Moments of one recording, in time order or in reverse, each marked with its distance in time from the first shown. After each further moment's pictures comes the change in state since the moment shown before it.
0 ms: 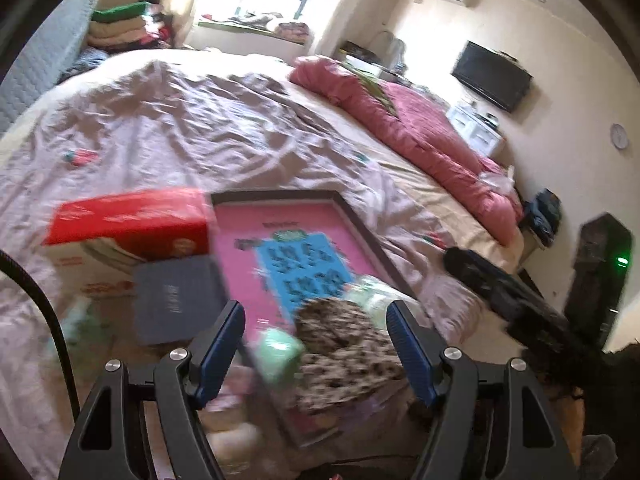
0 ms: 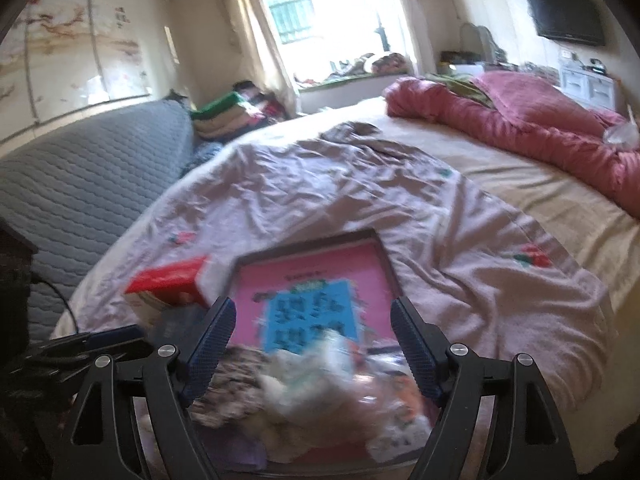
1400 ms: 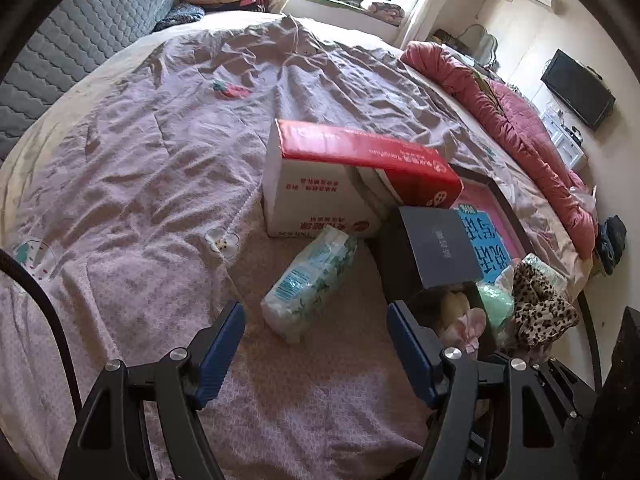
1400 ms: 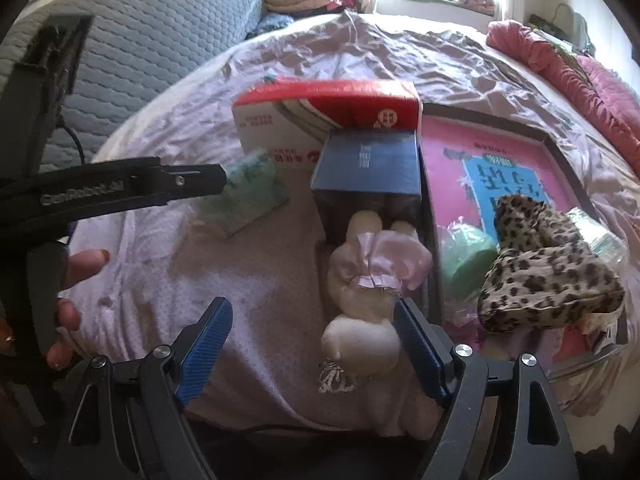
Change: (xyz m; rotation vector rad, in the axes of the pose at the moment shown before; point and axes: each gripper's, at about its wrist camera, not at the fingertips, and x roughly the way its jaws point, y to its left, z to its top) left arm -0.027 0.166 -0.039 -0.154 0.105 0.234; right arm 0.096 0.191 -0.114 -0.217 0.445 0.019
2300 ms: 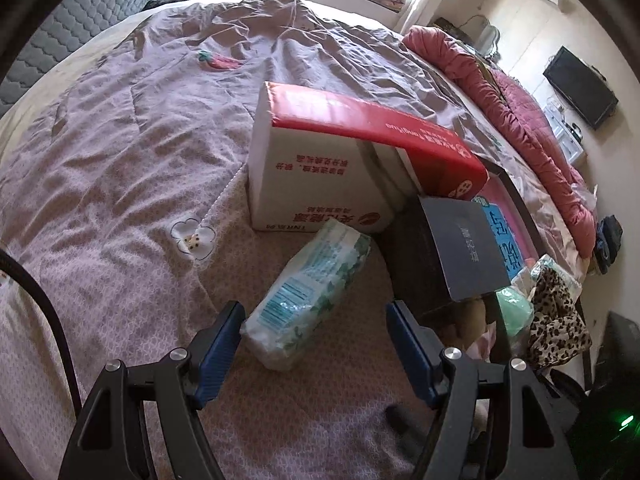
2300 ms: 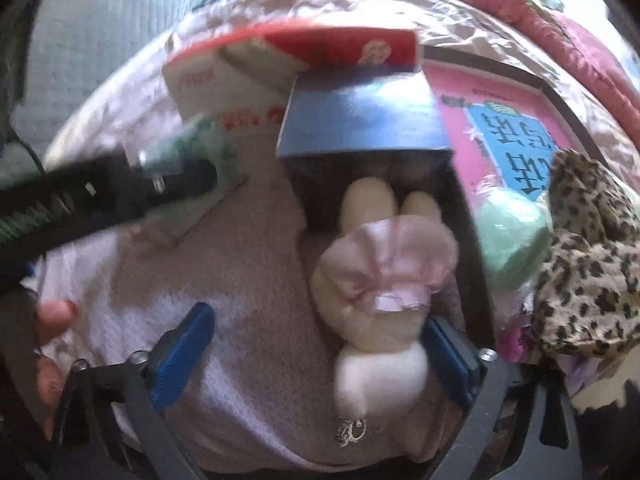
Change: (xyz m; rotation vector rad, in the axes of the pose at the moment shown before) left arm 0.047 0.006 0.010 -0.008 0.061 -0.029; right arm 0.056 -0.013 0.022 0.169 0.071 -0.083
